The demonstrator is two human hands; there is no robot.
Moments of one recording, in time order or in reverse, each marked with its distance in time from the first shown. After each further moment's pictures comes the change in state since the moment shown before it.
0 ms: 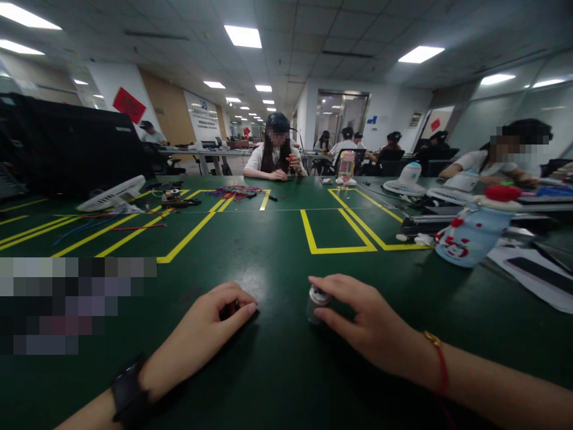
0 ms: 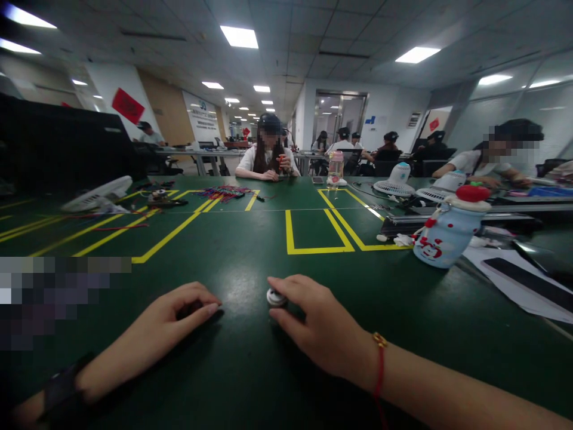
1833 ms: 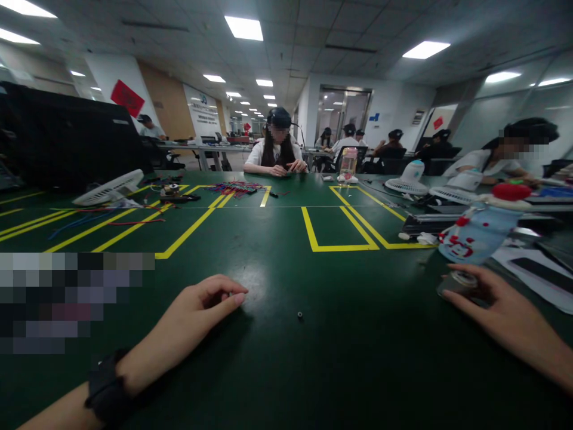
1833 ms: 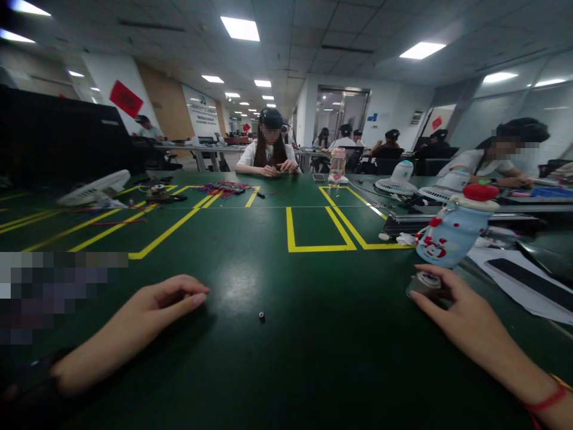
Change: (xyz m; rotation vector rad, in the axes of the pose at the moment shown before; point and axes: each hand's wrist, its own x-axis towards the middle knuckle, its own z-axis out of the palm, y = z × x) left_hand 0.000 -0.021 -0.013 -0.167 0.006 -0.133; right_hand -0.115 0.139 -0.110 -0.389 0.295 0.776
